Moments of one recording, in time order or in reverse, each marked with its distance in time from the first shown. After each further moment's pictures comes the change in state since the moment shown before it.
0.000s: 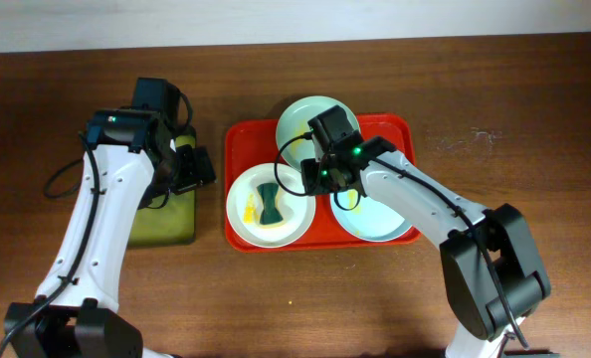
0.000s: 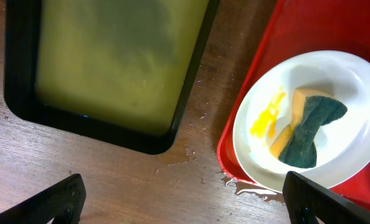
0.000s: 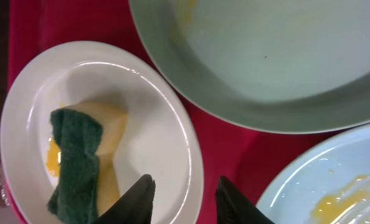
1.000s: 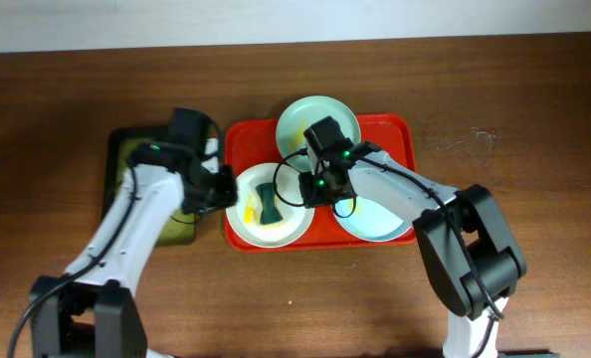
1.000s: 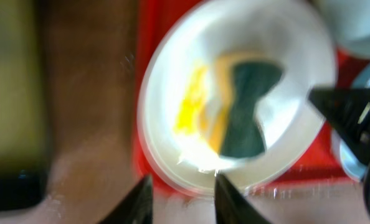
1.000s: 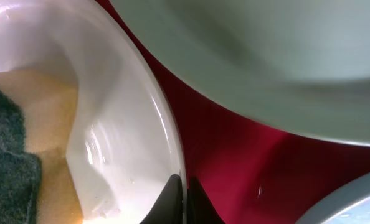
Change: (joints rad) left arm -0.096 0.006 -0.322 0.404 0.290 0.068; right arm 0.000 0.123 -0.007 0.010 -0.063 -0.055
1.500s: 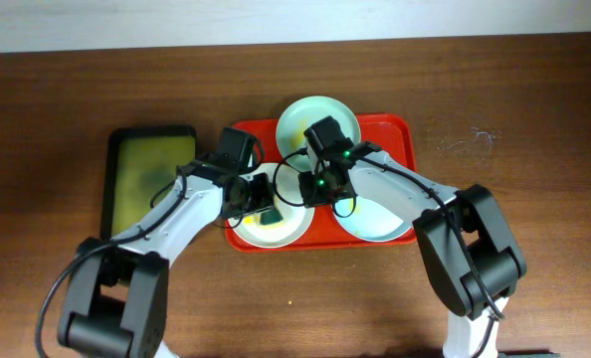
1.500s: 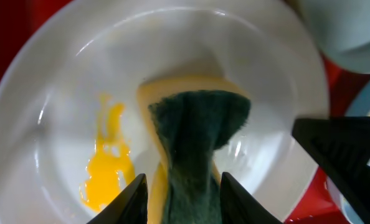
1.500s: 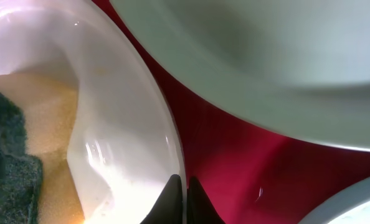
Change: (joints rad) left arm -0.142 0.112 -0.124 0.336 -0.016 -0.157; right arm -0.001 0.000 0.000 0.007 -0.003 -0.002
